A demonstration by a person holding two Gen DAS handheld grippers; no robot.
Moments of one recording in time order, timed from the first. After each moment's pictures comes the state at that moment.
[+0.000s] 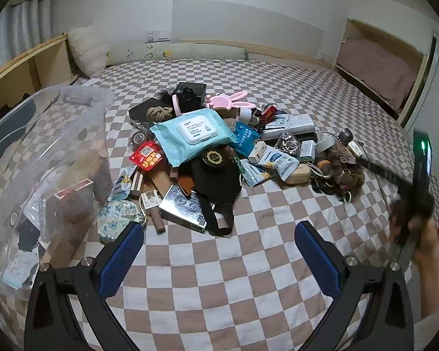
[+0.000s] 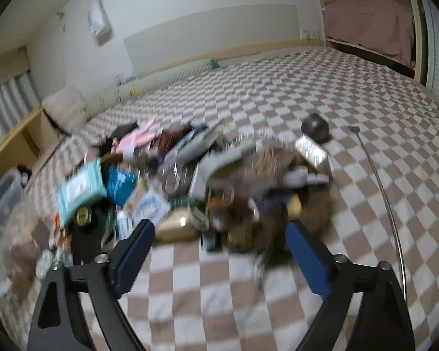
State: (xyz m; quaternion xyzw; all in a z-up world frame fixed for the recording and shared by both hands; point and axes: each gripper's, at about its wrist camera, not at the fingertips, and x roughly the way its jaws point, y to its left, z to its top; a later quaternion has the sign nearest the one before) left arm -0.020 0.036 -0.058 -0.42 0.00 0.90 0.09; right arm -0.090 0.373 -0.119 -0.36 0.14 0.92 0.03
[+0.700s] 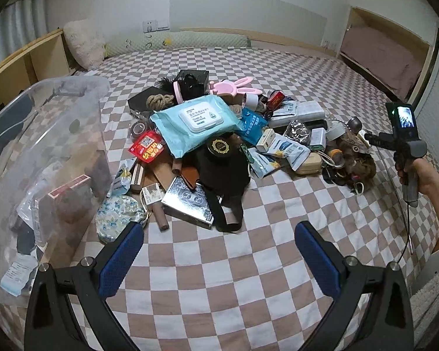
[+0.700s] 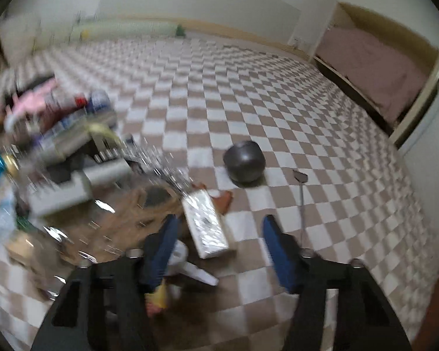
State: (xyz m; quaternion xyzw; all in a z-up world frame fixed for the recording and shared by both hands) left arm -0.042 0.034 -0.081 -0.45 0.01 0.89 0.09; right arm -0.201 0.453 -0.170 -0.44 -0.09 0.88 0.13
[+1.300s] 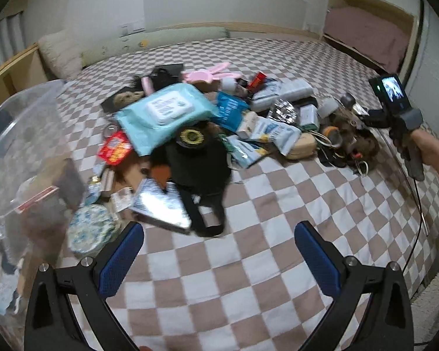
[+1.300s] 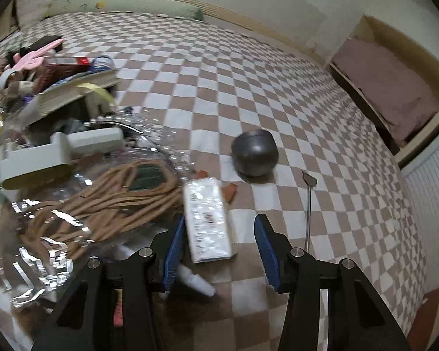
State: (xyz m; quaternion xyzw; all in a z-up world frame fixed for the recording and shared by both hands) left arm -0.057 0.084 -0.129 -0.44 0.07 0.89 0.13; right arm -0.214 0.463 -0.191 -0.46 -0.13 0.87 0.12
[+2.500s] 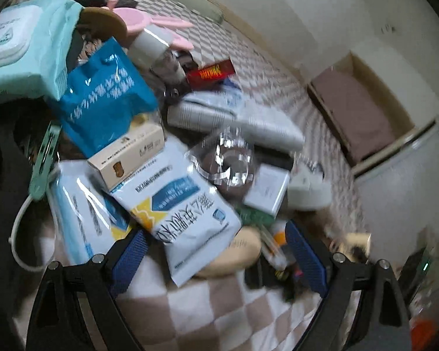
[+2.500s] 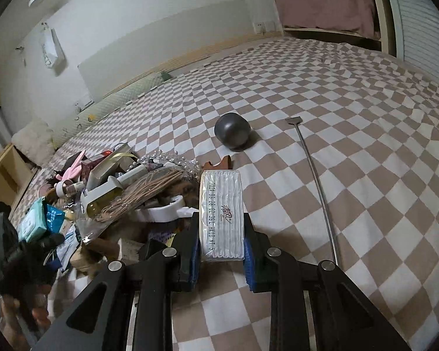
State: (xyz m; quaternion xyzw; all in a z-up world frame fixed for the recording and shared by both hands) left arm -0.218 0.184 -0.210 -0.47 -0.27 0.81 0.23; right arm -0.099 0.508 -0.174 -0.35 0.19 0.92 0.09
